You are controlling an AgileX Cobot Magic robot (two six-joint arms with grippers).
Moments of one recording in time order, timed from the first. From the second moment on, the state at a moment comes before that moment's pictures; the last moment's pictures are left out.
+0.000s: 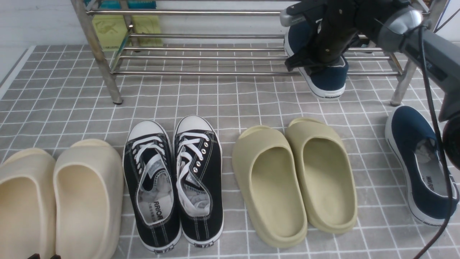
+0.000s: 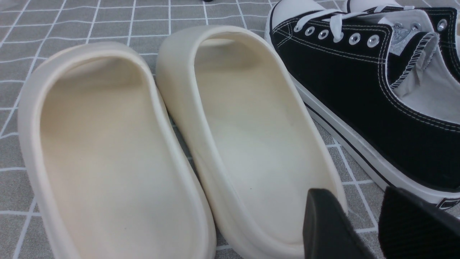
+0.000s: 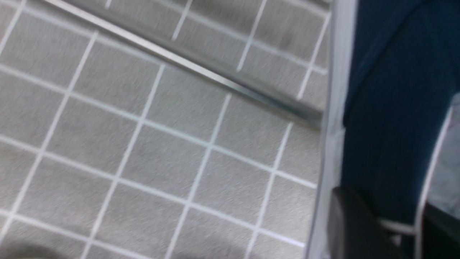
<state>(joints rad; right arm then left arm) 0.32 2.36 -2.33 -0.11 1.02 -0.01 -0.08 -0.01 0.03 -0.12 0.39 0.06</state>
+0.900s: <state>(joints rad) 0.31 1.74 -1.93 -0.11 1.04 0.01 -0.08 -0.01 0.03 -0.12 0.39 0.06</state>
